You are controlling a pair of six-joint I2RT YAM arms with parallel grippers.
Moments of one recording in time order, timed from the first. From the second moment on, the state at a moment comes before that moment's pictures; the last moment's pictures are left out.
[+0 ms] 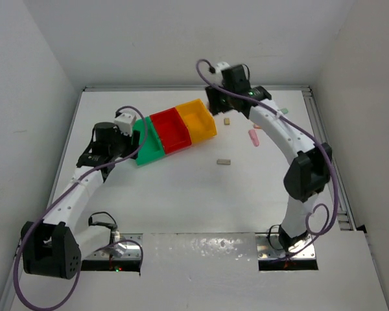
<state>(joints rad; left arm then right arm) -0.12 1.10 0.78 -0.27 0.12 0.15 0.42 1.83 1.66 -0.61 0.07 0.00</state>
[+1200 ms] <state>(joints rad) -0.04 0.97 0.65 -0.24 -0.04 0.03 0.53 2.39 2.05 -0.60 0.15 0.07</state>
